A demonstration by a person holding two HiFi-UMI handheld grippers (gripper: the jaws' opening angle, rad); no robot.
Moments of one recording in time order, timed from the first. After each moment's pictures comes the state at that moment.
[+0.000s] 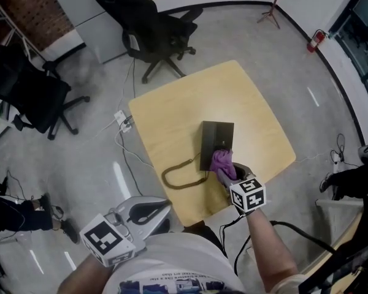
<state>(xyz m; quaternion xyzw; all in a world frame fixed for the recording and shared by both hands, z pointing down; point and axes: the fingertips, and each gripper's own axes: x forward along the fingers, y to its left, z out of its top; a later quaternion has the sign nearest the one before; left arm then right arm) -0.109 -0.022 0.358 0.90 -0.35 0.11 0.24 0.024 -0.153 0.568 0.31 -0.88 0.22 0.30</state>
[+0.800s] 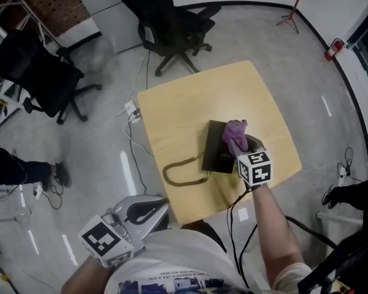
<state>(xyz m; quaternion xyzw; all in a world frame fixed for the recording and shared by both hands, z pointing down) -0.098 -0.024 0.351 0.87 -0.42 0.11 0.25 0.023 -0.263 0.548 0.34 -0.88 0.14 0.30</state>
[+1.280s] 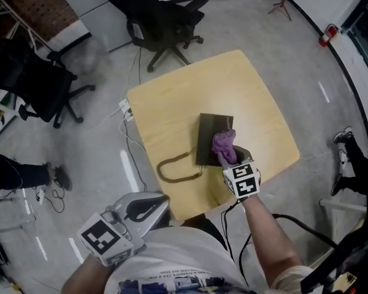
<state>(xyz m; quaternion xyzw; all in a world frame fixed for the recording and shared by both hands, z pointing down) -0.088 -0.031 0.360 0.88 -0.40 0.13 0.25 0.026 -0.198 0.583 0.32 -0.87 0.15 0.34</state>
